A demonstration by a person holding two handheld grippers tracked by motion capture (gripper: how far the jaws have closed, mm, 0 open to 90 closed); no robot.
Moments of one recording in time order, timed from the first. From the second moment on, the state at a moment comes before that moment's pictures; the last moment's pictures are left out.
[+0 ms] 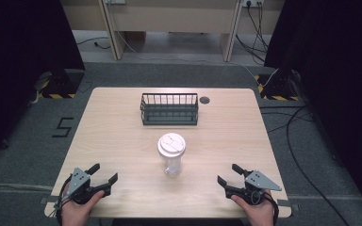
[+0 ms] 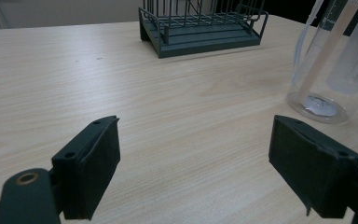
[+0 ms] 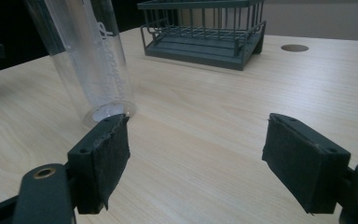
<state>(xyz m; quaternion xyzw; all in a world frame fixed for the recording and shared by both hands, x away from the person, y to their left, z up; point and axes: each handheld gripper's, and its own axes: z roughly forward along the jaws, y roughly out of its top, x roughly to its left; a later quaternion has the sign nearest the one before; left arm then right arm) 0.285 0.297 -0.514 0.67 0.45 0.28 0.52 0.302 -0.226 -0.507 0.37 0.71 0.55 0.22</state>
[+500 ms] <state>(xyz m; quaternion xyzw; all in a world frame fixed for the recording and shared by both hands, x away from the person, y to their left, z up) 0.284 0.296 -0.513 0.67 0.45 0.29 0.52 0.306 -0.196 -0.498 0.33 0.73 0.56 0.21</state>
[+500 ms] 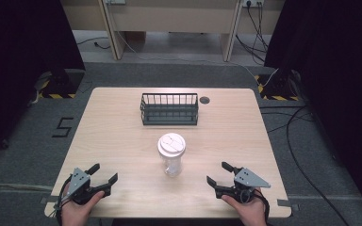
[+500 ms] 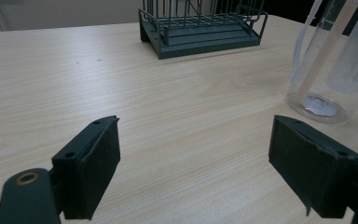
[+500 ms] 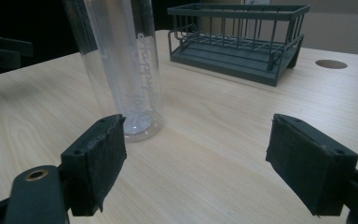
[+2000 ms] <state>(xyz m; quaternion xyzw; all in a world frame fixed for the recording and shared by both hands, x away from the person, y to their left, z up) 0.283 0.295 -0.511 0.67 0.44 0.29 0.52 0.359 -0.078 -0.507 0.27 0.76 0.56 0.17</state>
